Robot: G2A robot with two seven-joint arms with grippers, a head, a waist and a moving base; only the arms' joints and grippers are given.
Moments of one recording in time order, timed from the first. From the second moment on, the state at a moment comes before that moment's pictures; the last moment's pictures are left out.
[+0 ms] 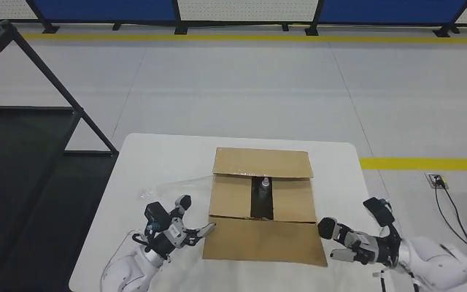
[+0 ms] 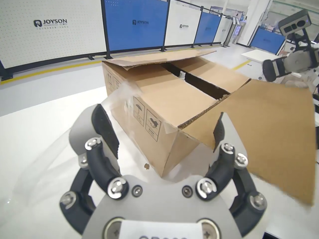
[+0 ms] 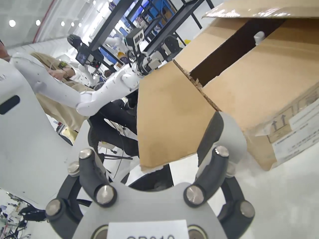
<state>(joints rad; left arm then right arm) 1.31 -1.21 -1.40 -1.58 1.26 -0.65 0.22 -1.15 -0.68 1.22 -1.51 0.38 -1.00 0.82</state>
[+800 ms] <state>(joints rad) 1.27 -1.21 -1.36 -1.53 1.26 -0.62 0.24 -0.85 -0.79 1.01 -1.24 0.39 -0.66 0.64</state>
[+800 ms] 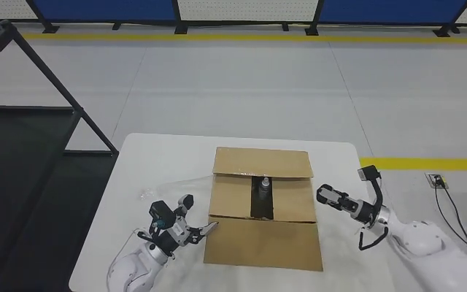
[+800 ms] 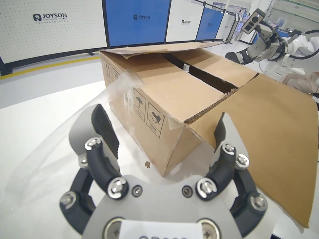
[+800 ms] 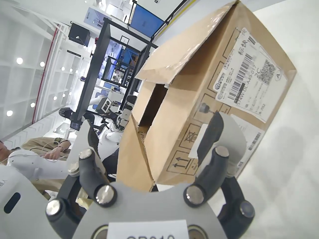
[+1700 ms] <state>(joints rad) 1.29 -1.19 -1.40 -1.52 1.25 -0.60 0.27 -0.79 -0.88 0.94 -1.20 0.32 -0.70 0.66</state>
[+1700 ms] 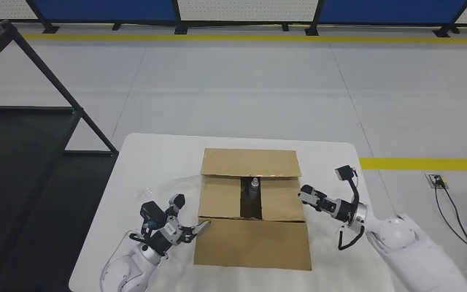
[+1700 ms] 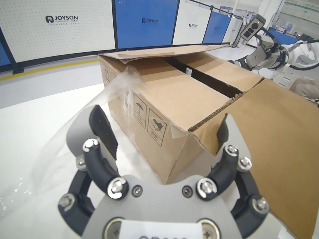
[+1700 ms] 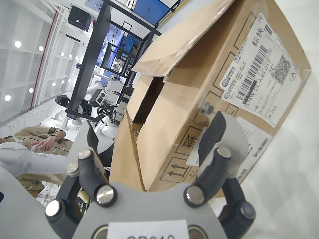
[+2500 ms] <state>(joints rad) 1.34 -1.18 -1.44 -1.56 1.25 -0.59 0.30 -0.98 -0.82 1.20 -1.39 0.29 -0.86 0.68</state>
